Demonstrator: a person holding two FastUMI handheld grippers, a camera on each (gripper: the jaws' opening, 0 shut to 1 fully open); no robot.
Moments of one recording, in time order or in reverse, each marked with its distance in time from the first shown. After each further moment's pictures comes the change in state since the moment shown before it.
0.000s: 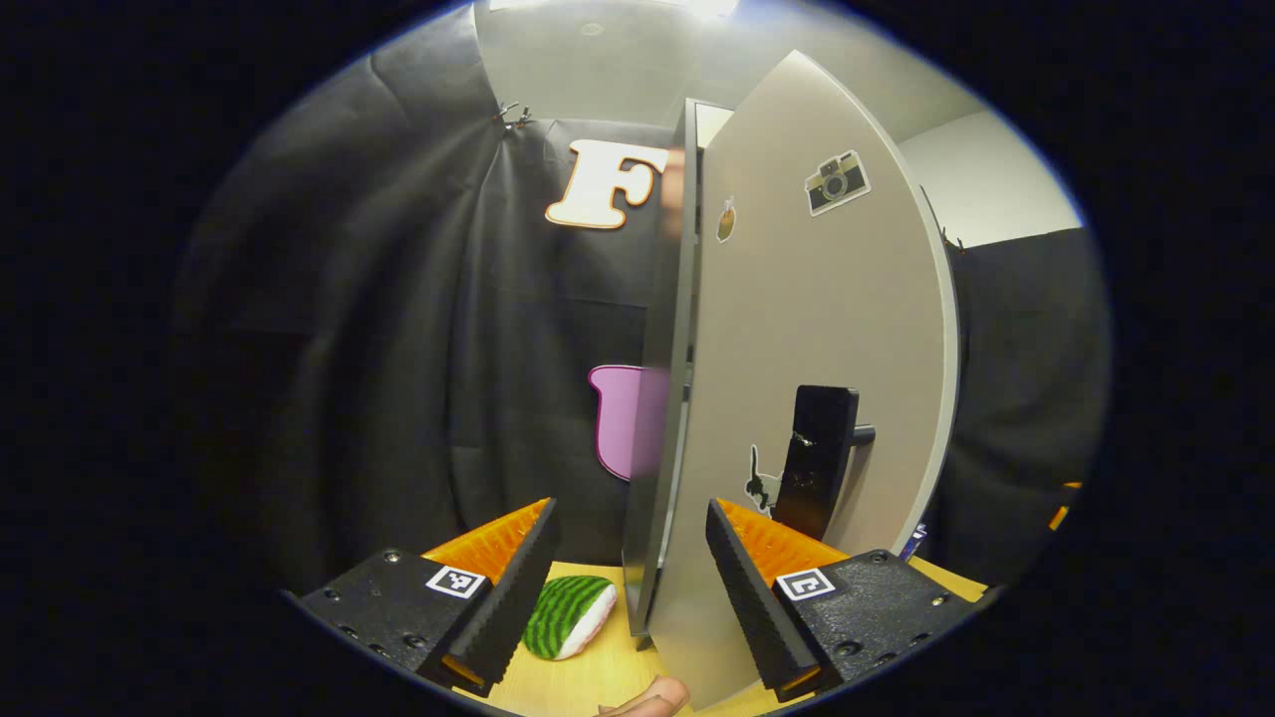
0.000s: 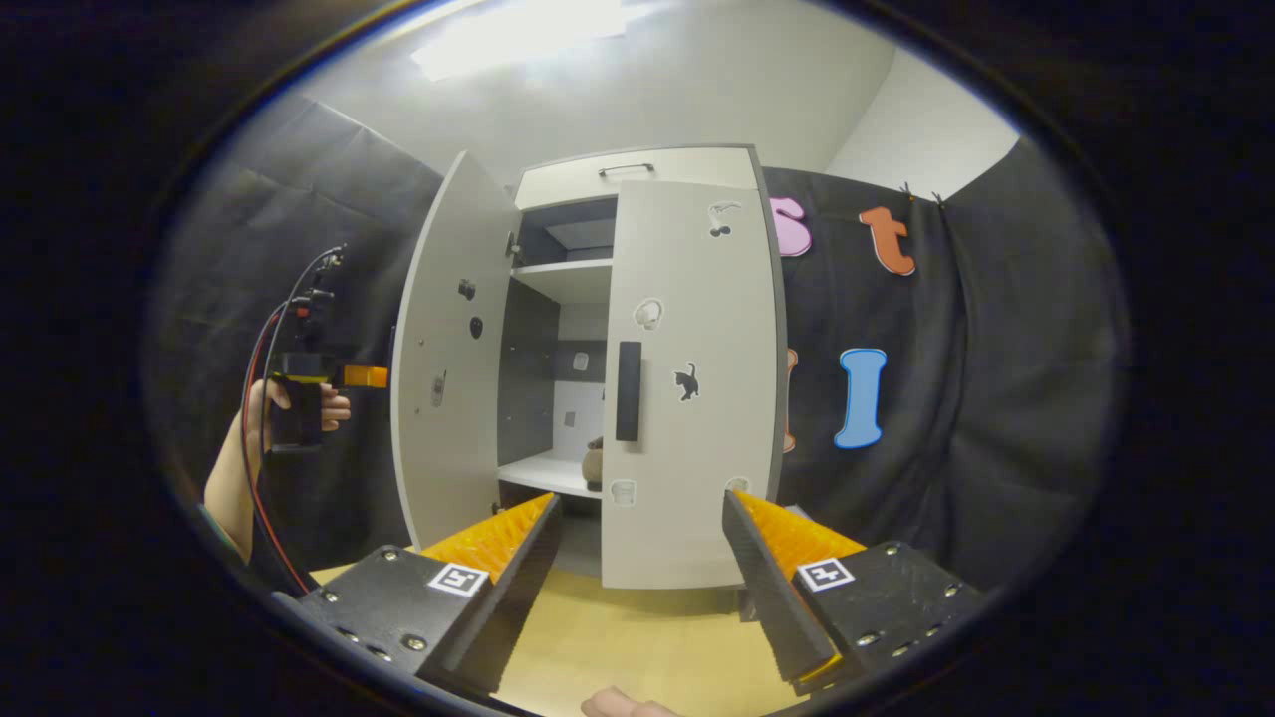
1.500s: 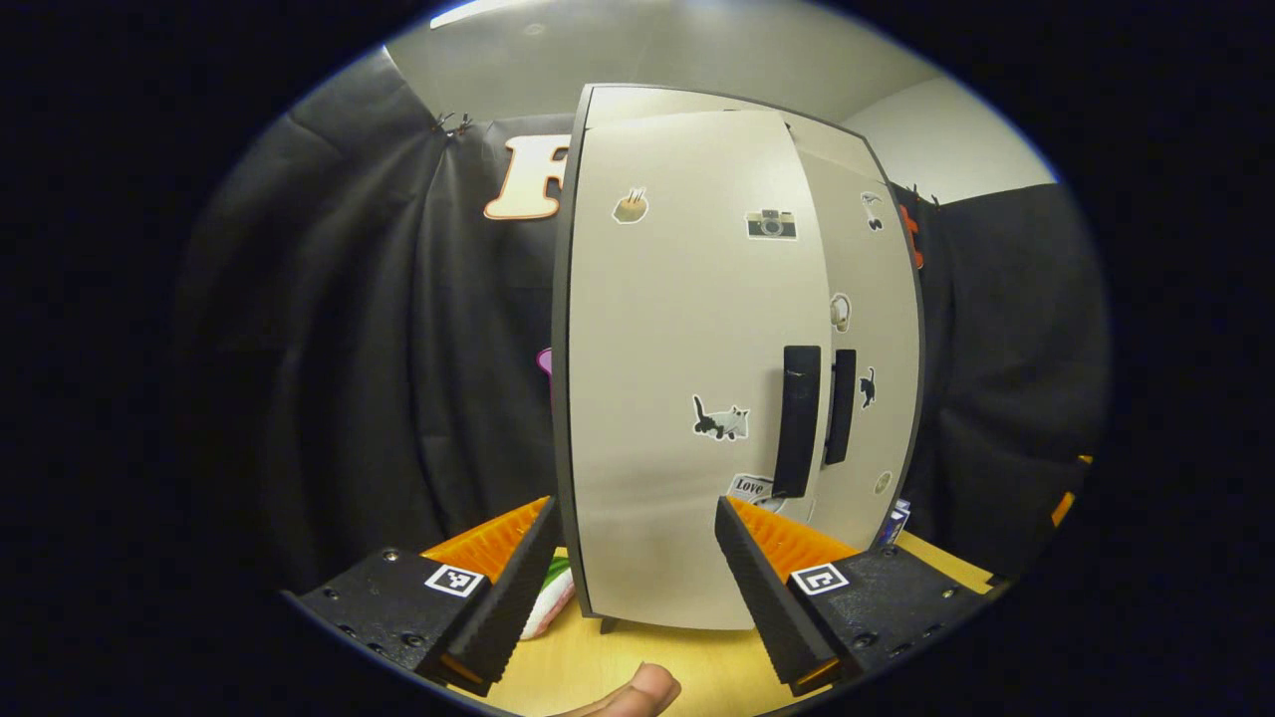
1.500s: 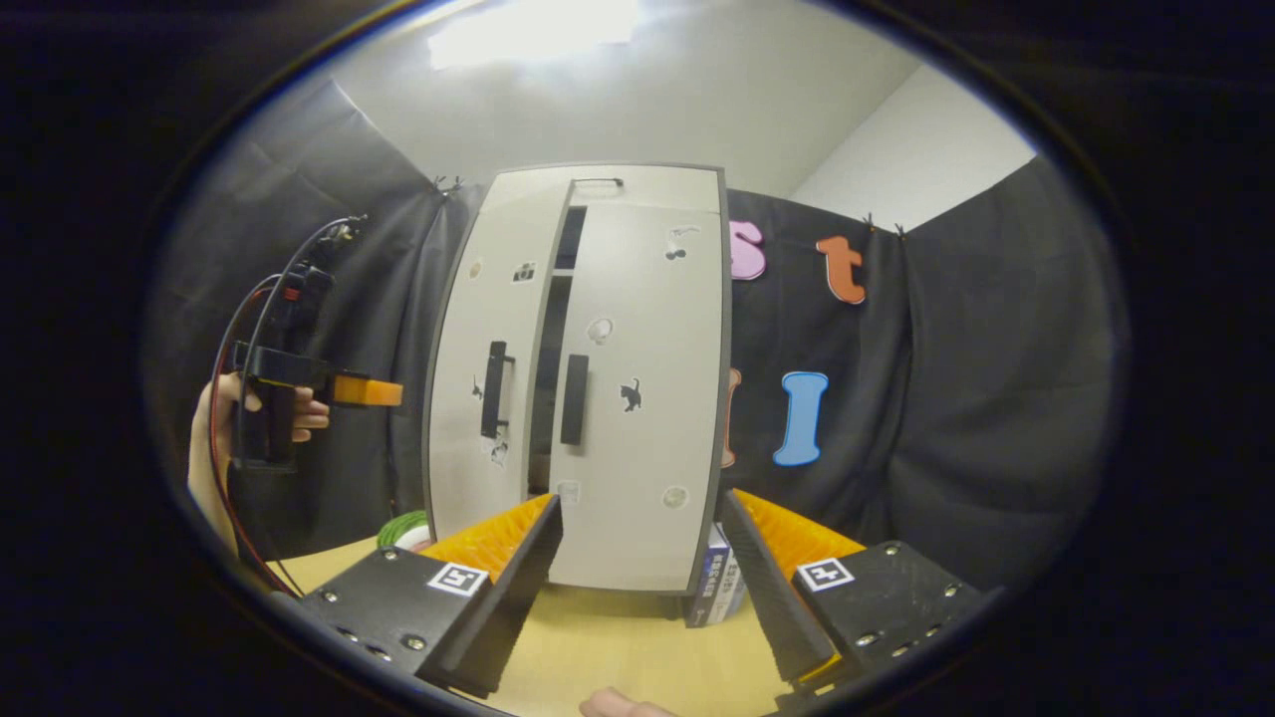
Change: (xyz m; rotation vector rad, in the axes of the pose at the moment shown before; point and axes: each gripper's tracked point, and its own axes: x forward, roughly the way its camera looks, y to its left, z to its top) left arm -0.018 -0.099 -0.027 0.091 0.059 0.037; right arm -0.016 -0.024 0.013 -0.049 -0.056 -0.163
